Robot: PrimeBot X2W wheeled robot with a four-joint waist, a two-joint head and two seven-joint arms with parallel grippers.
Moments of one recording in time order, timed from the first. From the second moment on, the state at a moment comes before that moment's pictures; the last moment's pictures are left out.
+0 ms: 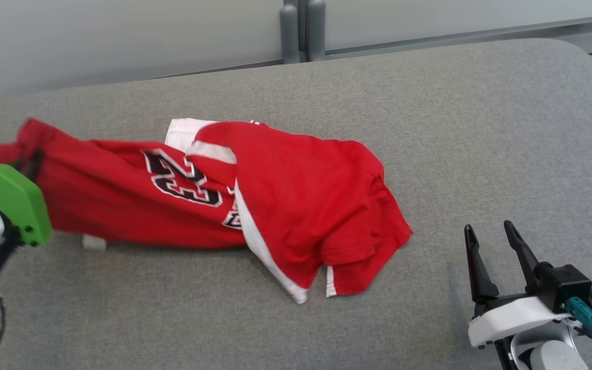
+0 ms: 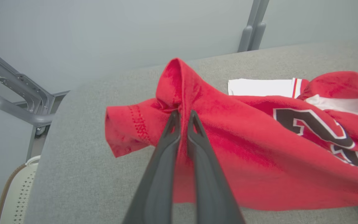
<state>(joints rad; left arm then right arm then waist) -0.52 0.61 -0.37 0.32 -0.70 0.00 0.37 -0.03 -0.05 -0.02 0.16 0.10 0.13 -0.26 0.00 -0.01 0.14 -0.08</state>
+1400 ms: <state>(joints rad) -0.91 0.86 -0.20 -0.05 -0.84 0.03 0.63 -0.07 -0.05 -0.04 0.17 0.17 0.13 -0.26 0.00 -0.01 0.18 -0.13</state>
